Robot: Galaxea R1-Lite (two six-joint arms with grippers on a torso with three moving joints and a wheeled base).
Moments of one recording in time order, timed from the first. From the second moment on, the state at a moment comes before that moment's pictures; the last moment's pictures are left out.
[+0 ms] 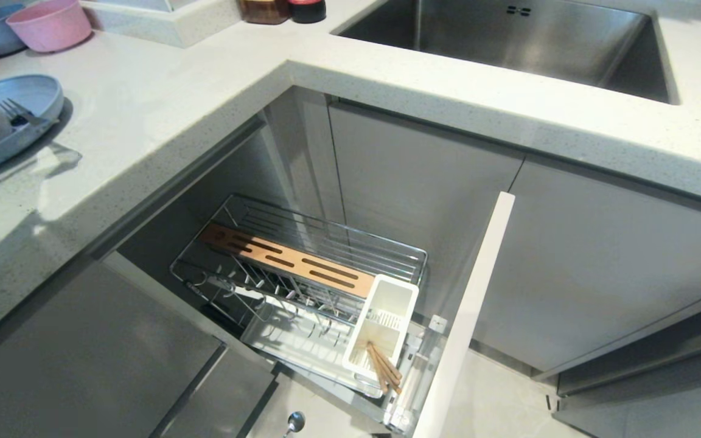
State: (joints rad) left arm -0.43 1.32 -1.40 -0.73 0.77 0.10; right arm 0.00 0.00 0.00 0.00 0.00 0.01
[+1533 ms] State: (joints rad) left arm -1.10 1.83 -1.84 0.70 0.48 -0.56; right arm 0.00 0.00 0.00 0.00 0.00 0.01
